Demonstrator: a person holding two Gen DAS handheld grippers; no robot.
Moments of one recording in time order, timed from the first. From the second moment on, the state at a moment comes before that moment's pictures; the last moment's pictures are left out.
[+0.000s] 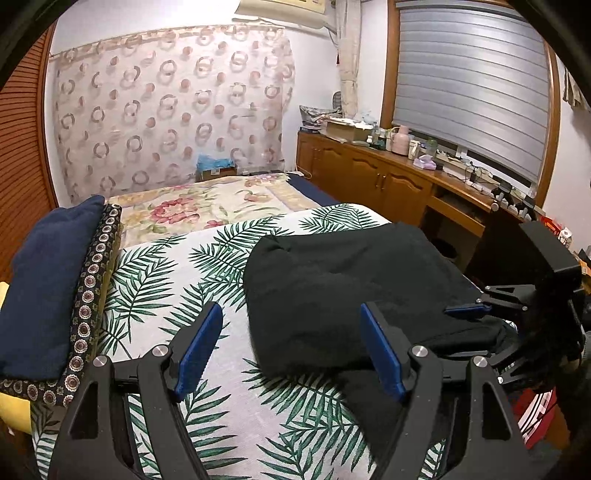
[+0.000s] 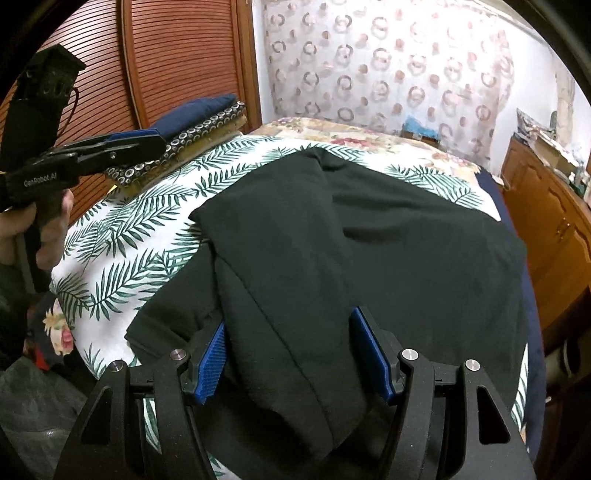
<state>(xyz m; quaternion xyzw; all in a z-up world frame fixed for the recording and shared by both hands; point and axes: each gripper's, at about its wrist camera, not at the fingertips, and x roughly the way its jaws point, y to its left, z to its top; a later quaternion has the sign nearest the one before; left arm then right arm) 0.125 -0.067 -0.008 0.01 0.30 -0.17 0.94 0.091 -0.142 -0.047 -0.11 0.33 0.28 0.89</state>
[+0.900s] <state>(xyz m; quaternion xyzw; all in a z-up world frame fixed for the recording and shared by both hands) 0.117 -0.076 -0.008 0.01 0.30 -0.18 0.94 0.044 -0.203 0.000 -0.08 0.26 0.19 0.94</state>
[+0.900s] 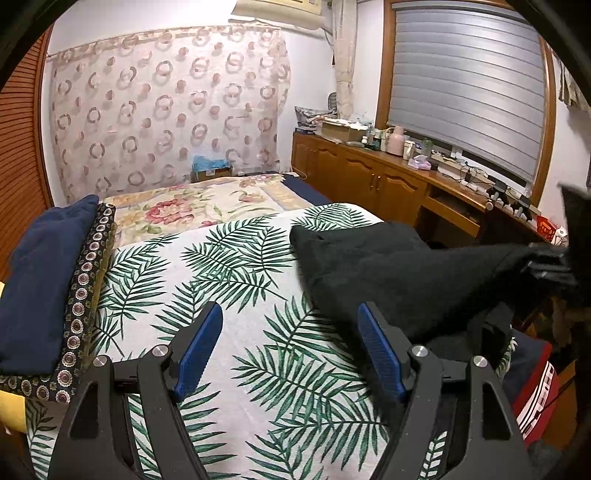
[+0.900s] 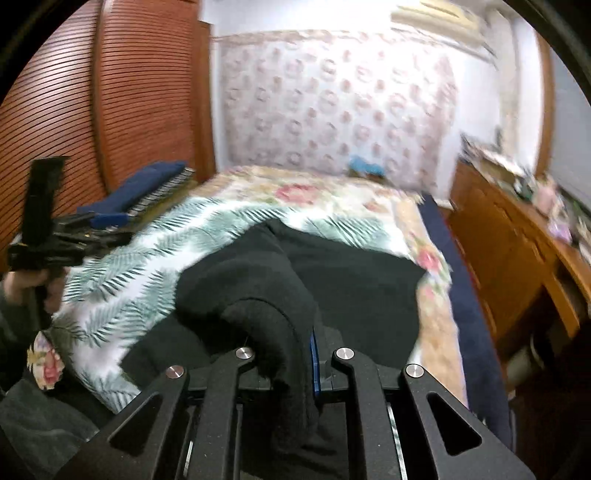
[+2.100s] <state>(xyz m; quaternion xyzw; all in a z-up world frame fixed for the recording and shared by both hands) 0.110 -0.041 -0.013 -0.03 0.29 -0.15 0.94 0.111 -0.102 -0.043 -0.14 0.32 0.30 0.89</state>
